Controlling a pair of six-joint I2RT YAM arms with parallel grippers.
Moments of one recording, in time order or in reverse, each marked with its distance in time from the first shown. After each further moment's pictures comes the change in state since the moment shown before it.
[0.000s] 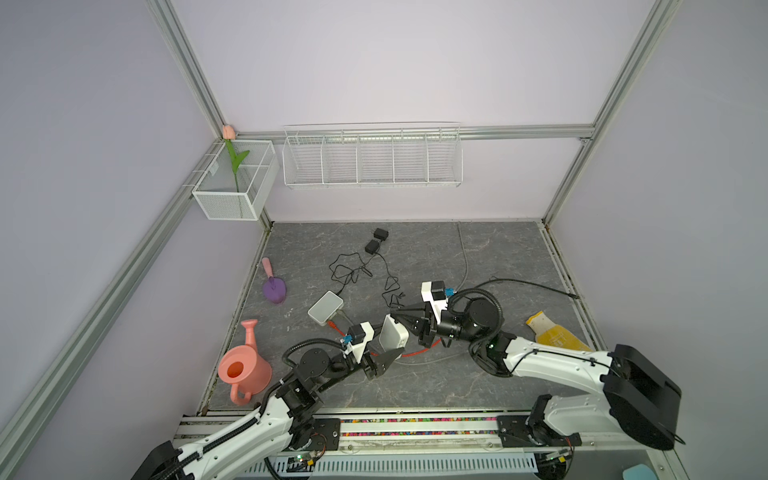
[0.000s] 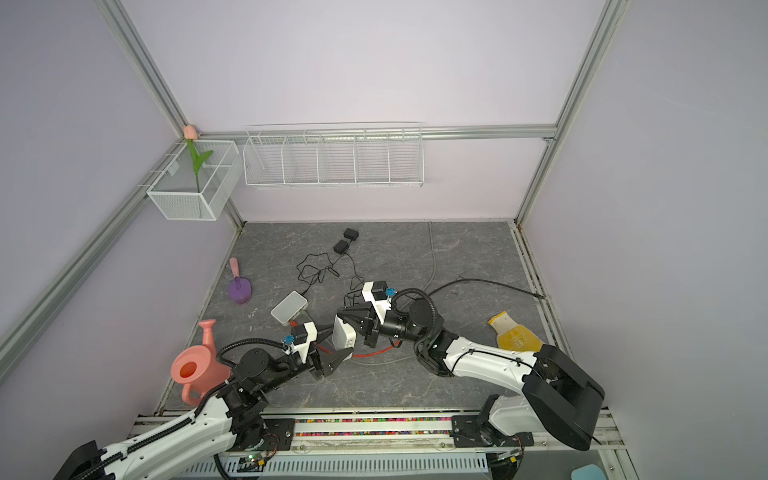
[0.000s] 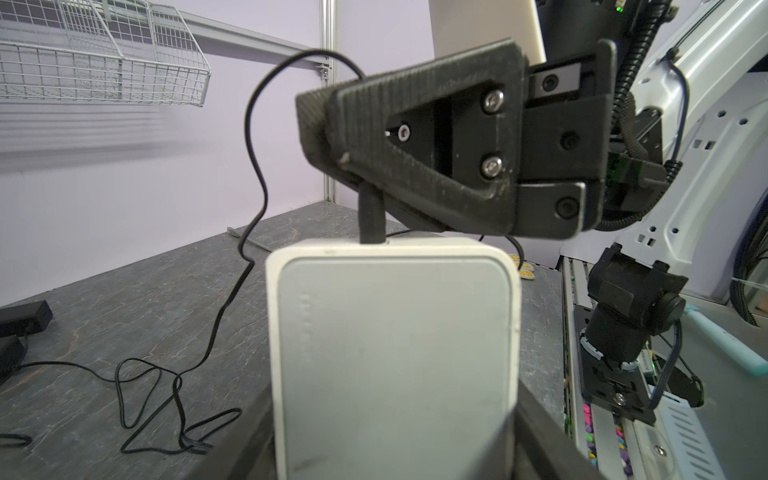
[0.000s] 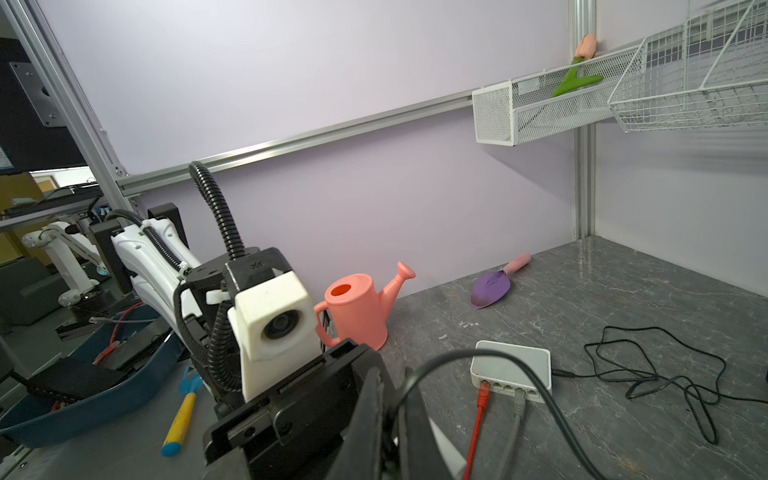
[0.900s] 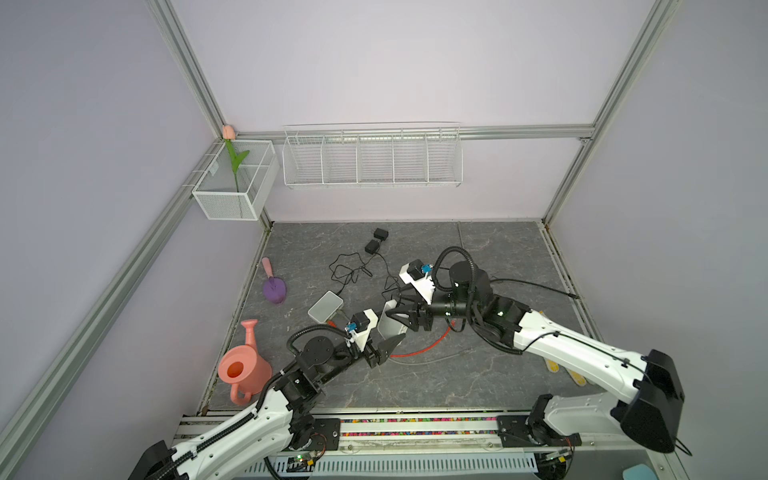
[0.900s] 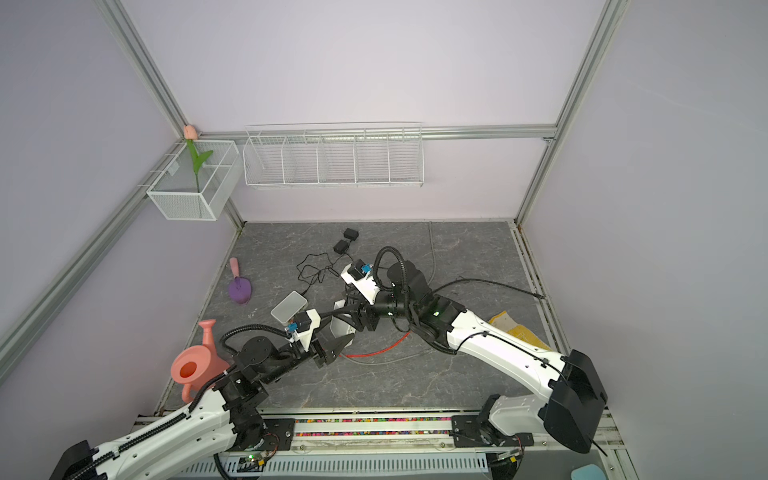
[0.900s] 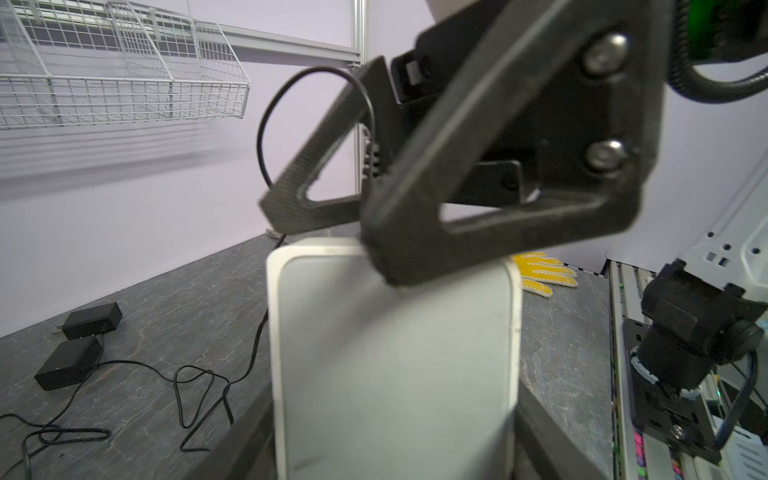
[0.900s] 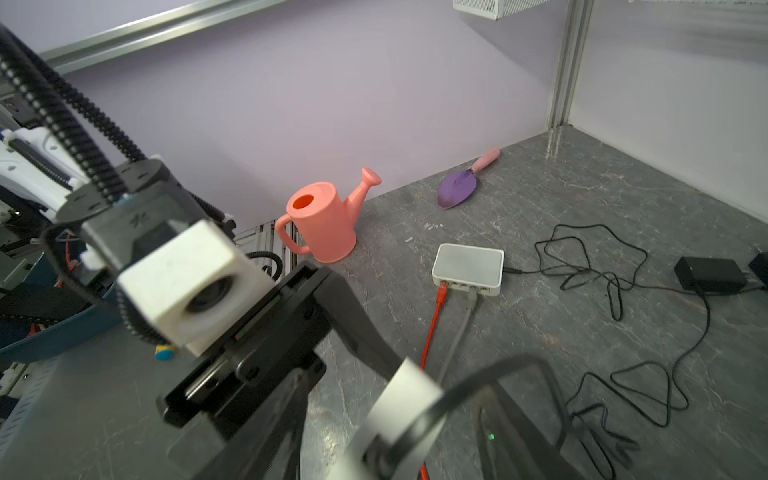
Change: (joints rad) left arm 0.012 0.051 0.151 -0.163 -0.098 0.051; right arm -0.044 -0.064 0.436 -1.001 -0.003 -0.262
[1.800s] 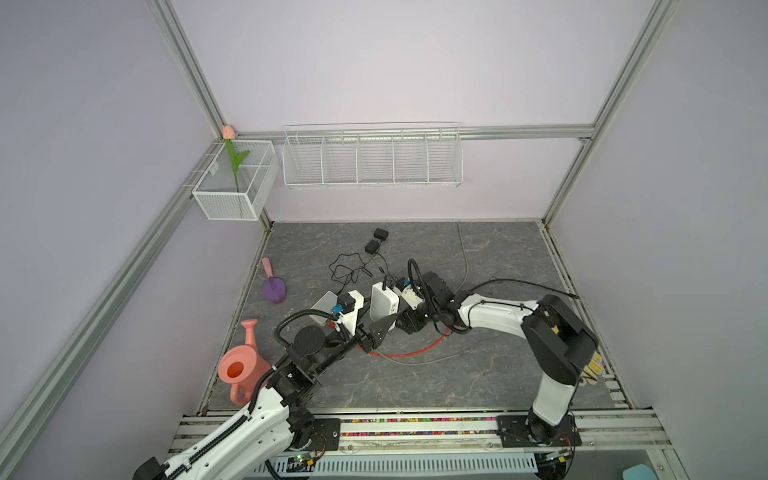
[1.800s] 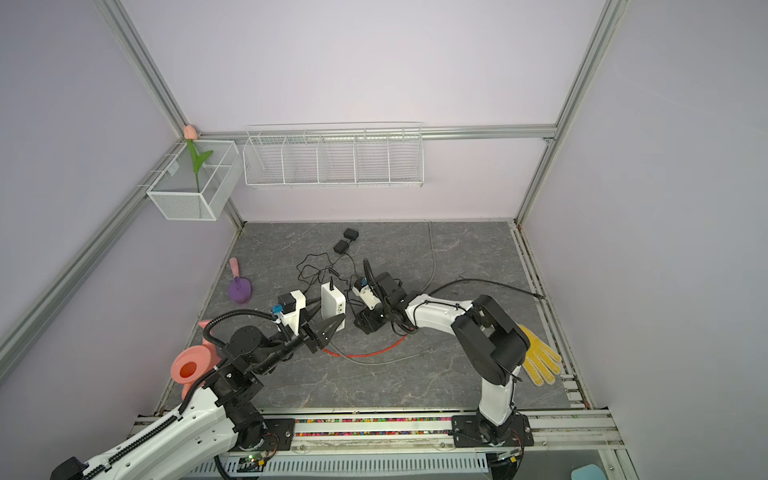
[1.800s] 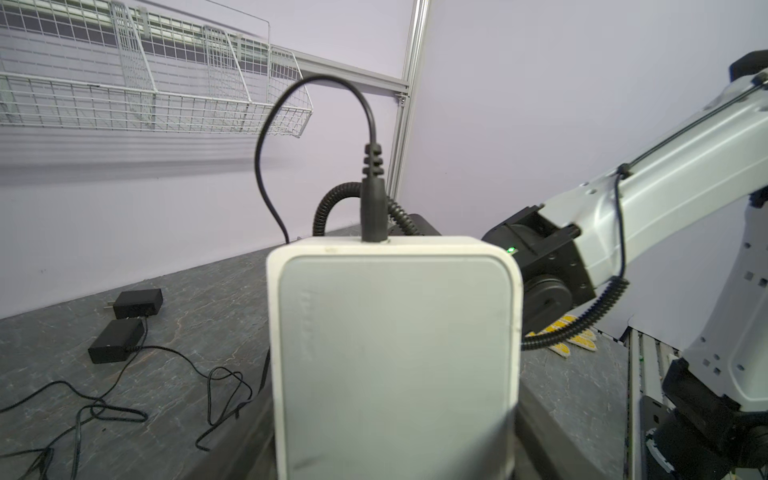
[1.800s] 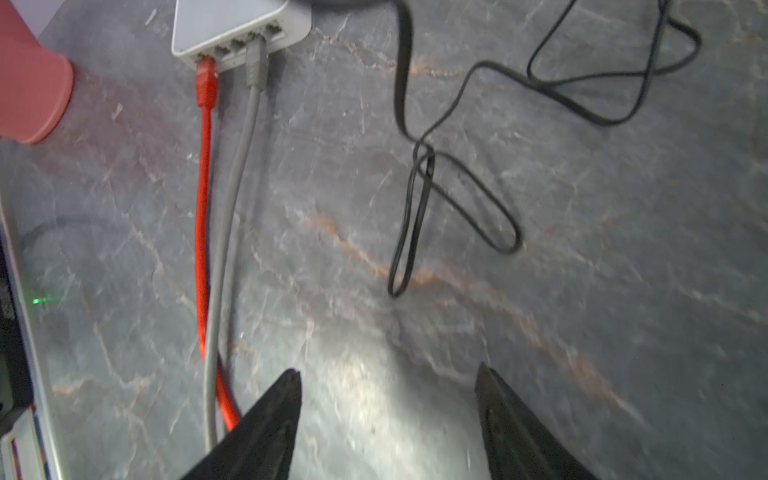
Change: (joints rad) left arm 0.100 -0.042 0.084 -0.096 0.005 -0.143; right arm -0.113 0.599 0.081 -0.012 0.183 0.051
